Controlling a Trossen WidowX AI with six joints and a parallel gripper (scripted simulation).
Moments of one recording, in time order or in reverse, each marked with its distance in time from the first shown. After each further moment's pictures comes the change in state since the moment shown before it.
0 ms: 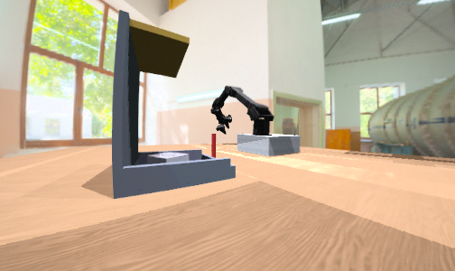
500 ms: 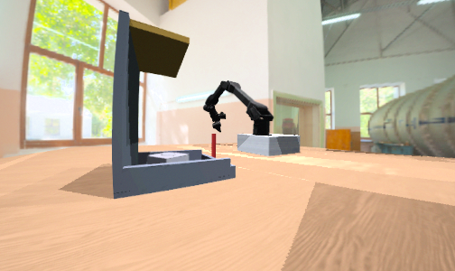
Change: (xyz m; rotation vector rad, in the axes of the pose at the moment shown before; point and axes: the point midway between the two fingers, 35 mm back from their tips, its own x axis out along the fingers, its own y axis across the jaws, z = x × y) arm -0.048 -0.033 -0.030 -0.378 0.078 0.041
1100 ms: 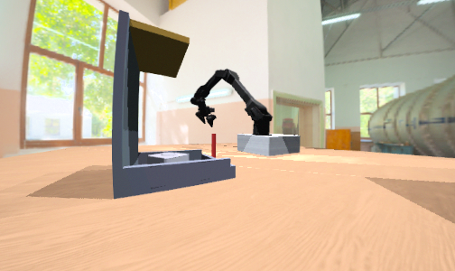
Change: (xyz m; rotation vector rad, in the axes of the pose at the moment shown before) arm -0.091 -0.050 -0.060 -0.677 0.121 0.122
